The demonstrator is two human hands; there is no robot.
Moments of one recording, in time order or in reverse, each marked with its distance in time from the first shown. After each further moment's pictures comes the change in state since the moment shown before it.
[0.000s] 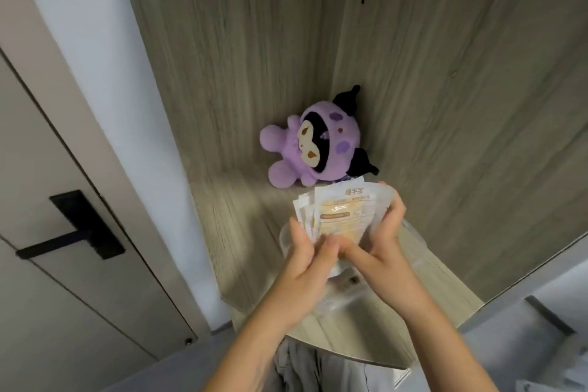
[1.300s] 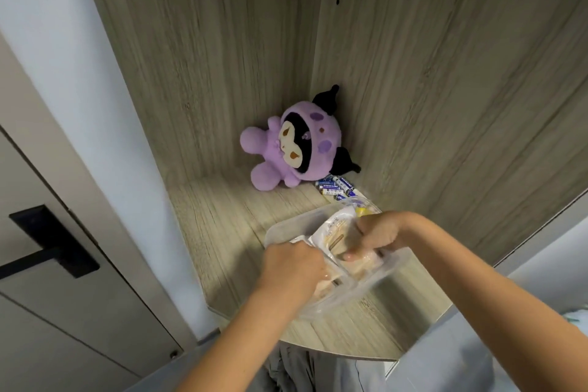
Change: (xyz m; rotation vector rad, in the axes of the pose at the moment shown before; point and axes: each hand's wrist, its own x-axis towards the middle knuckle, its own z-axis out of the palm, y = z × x) left_hand 0.038 -0.022 -0.008 1.580 -0.279 0.036; right_hand 0.075 0.023 -0.058 -0.725 -0.636 0.983
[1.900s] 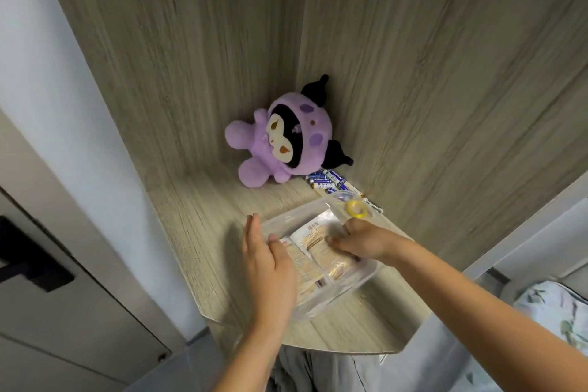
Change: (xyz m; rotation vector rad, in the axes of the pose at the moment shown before) left_hand -0.006 -0.005 0.033 -1.253 0.587 -0.532; right_hand 0.009 -0.003 0.038 0.019 0.387 0.077
